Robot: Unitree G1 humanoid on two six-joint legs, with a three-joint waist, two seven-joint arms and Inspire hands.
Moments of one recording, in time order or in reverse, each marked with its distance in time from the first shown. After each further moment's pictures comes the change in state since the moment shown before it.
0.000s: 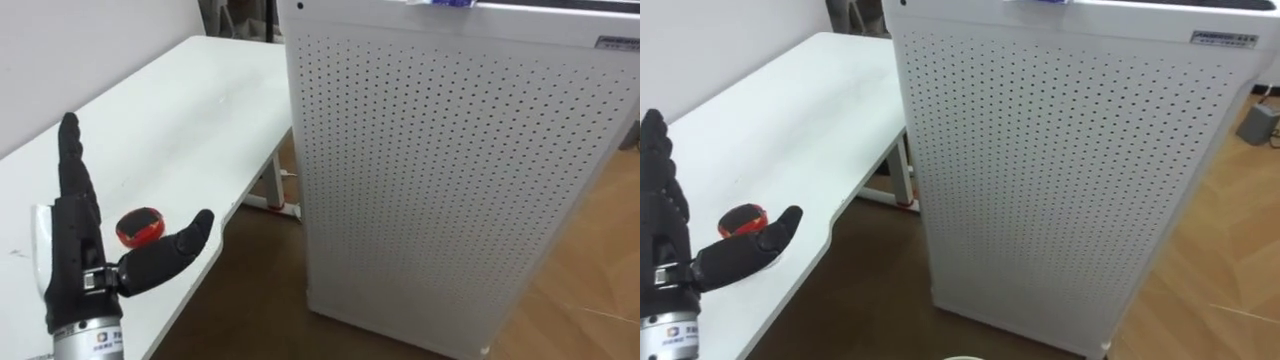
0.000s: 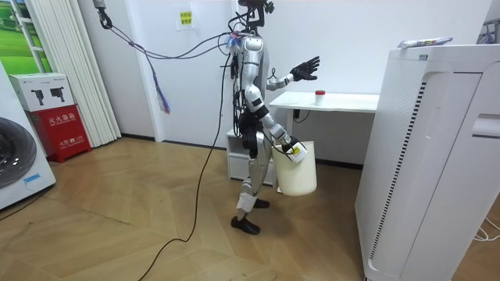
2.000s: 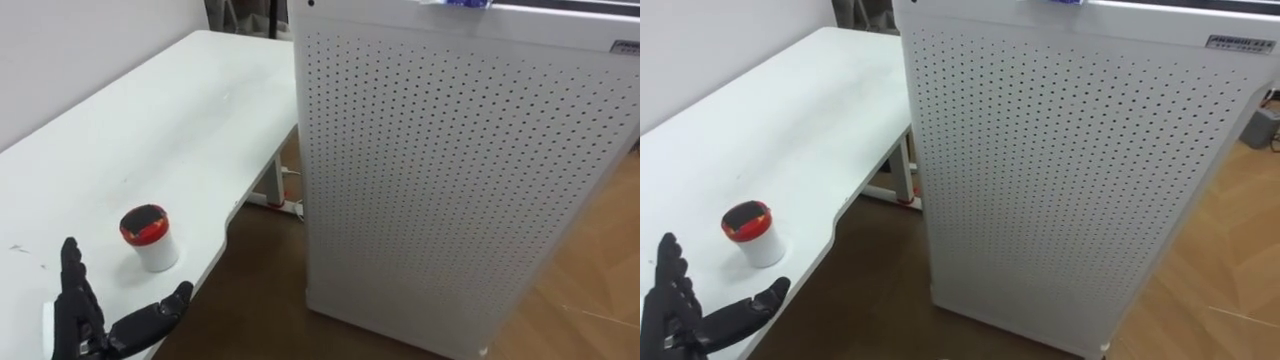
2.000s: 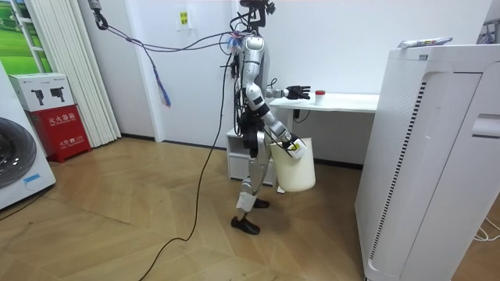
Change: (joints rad) left arm 0.050 -0.005 -0.040 0.285 -0.320 0.051 0.028; right arm 0.002 0.003 0.074 -0.064 0.000 0.023 -0.018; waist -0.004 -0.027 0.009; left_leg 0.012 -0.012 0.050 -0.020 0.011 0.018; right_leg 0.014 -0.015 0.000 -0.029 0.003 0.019
